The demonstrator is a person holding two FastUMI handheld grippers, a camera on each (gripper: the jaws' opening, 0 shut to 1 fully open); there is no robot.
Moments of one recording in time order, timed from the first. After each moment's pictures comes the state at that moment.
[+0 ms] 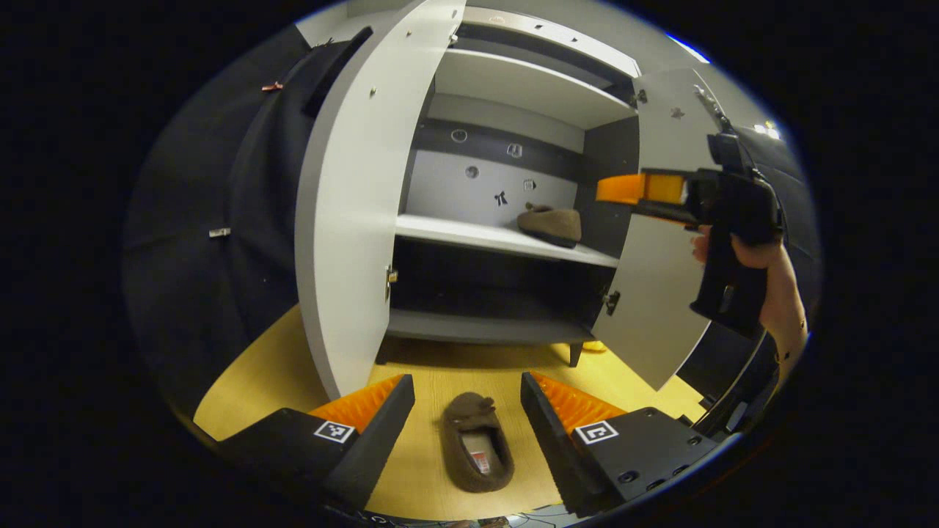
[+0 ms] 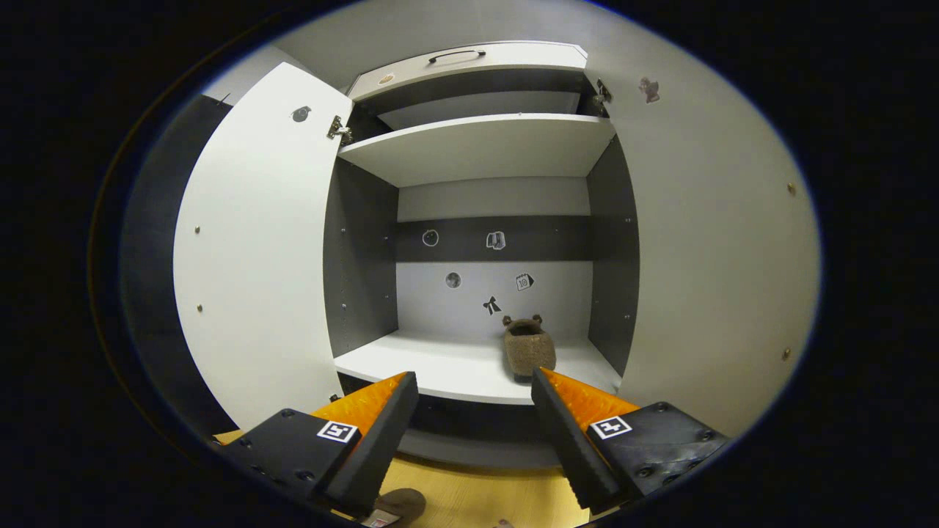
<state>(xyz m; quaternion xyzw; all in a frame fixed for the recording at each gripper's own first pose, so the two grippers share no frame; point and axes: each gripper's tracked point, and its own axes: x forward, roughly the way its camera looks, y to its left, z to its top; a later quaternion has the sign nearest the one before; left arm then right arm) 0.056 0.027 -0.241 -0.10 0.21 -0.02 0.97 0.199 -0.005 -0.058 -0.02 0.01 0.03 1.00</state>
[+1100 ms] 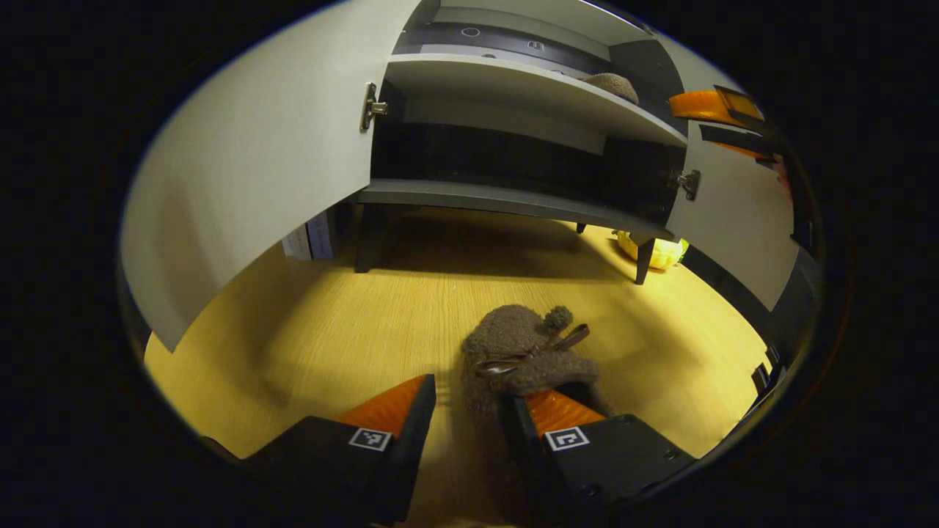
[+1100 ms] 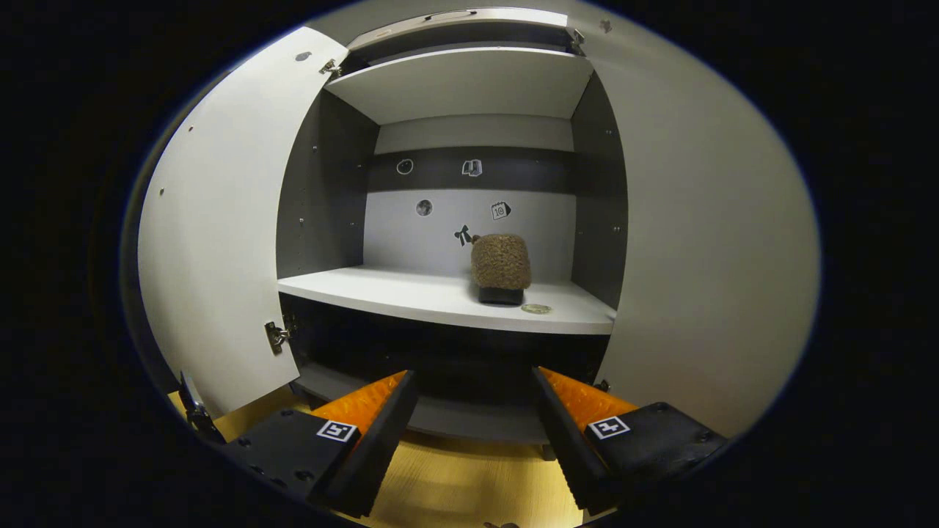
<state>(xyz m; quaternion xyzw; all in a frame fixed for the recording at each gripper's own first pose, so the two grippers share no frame) 0.134 0.018 -0.443 -0.08 0.31 0.00 0.95 0.245 -0.059 -0.187 -0.04 0.08 0.00 1.00</state>
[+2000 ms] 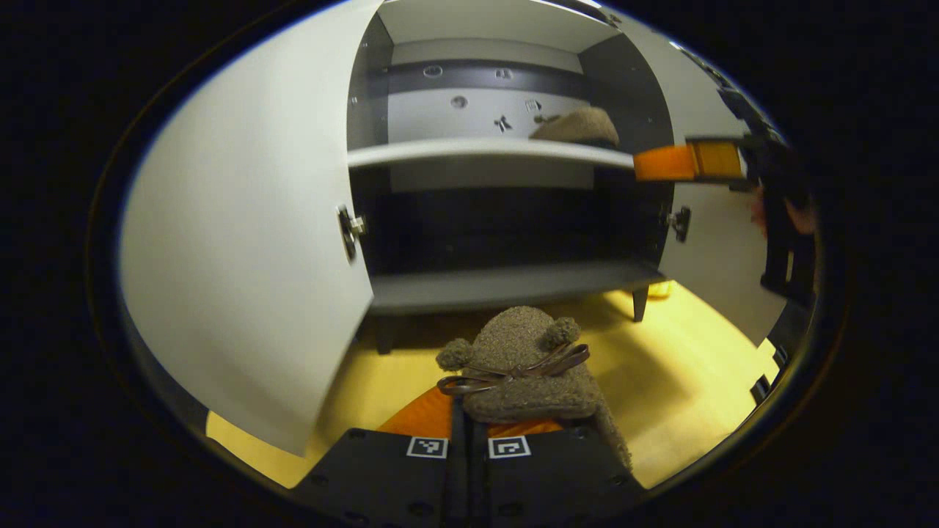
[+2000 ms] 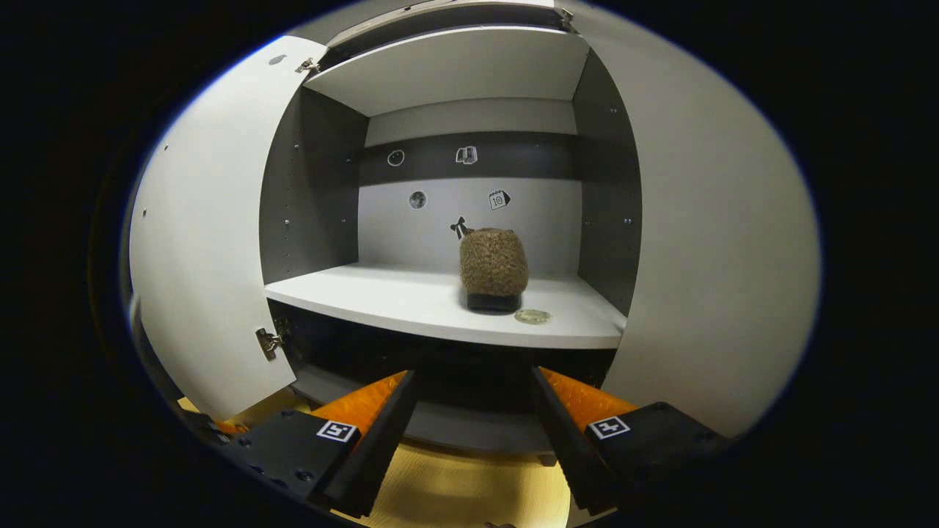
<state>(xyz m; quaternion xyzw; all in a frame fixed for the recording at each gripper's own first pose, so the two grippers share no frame) 0.162 0.030 -0.277 0.00 0.25 0.03 0.97 0.270 -0.070 -0.168 -0.03 0.11 0.02 0.99</state>
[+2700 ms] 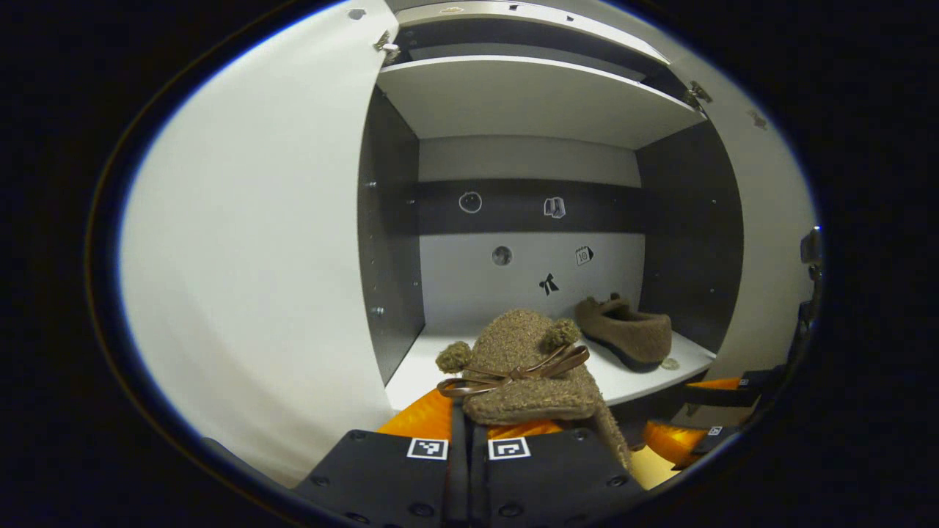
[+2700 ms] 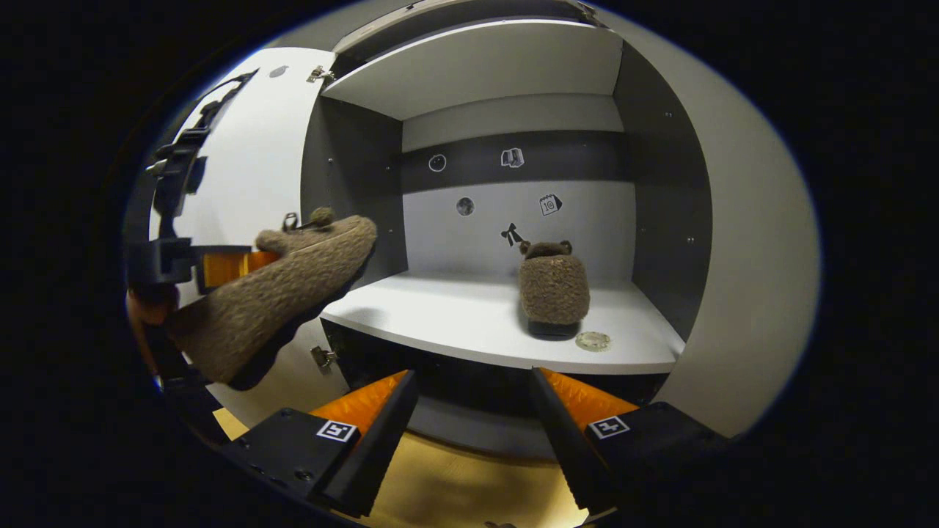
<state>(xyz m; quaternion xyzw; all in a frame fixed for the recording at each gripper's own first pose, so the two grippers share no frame) 0.313 0.081 -0.046 0.02 0.11 0.09 0.99 0.277 -0.019 -0.142 0.00 0.13 0.12 0.98</state>
